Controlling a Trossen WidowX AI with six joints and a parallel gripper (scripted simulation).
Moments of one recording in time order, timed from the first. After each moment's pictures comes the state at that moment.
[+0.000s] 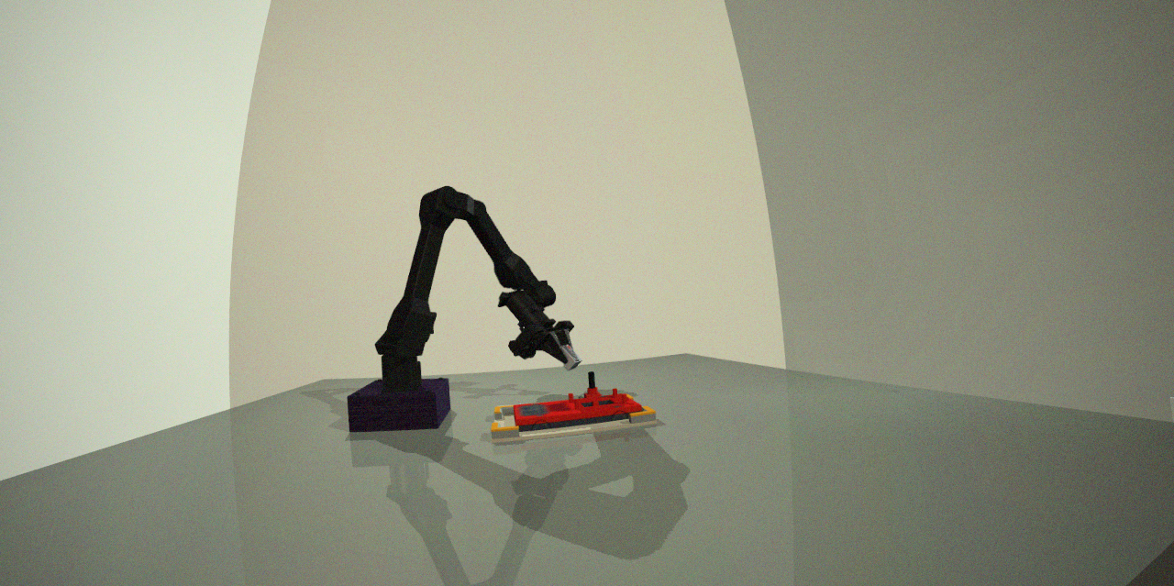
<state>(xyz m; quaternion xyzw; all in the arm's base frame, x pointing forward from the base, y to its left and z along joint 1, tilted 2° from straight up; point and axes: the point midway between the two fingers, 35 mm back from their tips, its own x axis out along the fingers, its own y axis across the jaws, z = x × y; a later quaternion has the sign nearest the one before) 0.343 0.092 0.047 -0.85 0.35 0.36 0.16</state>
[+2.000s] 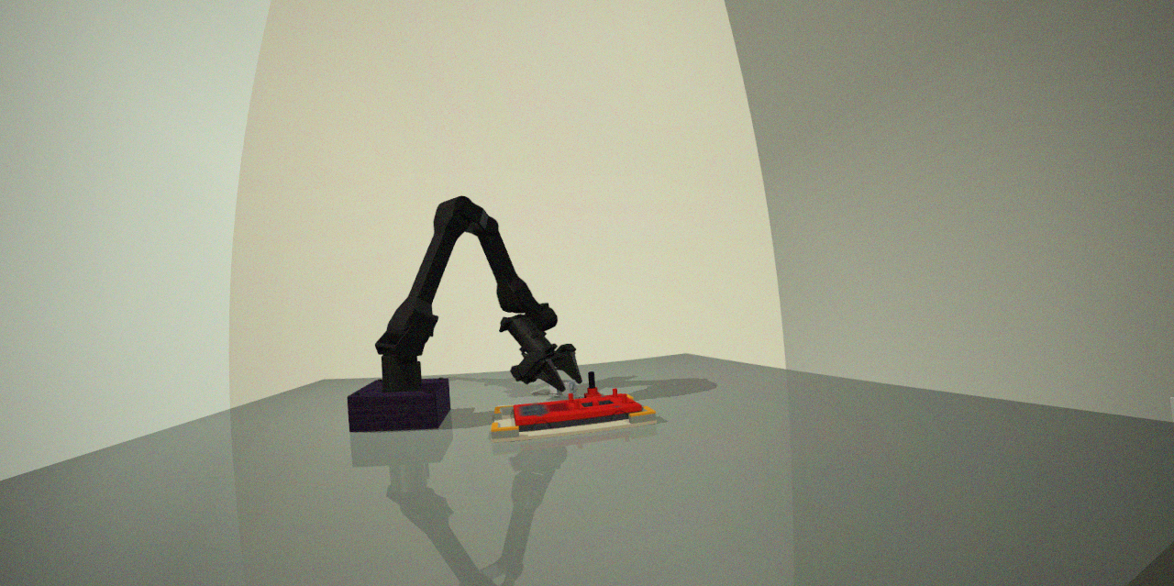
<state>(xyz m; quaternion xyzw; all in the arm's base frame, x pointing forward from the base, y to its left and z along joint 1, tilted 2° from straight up) 0.345 0.090 -0.010 -0.85 0.36 0.35 0.16</state>
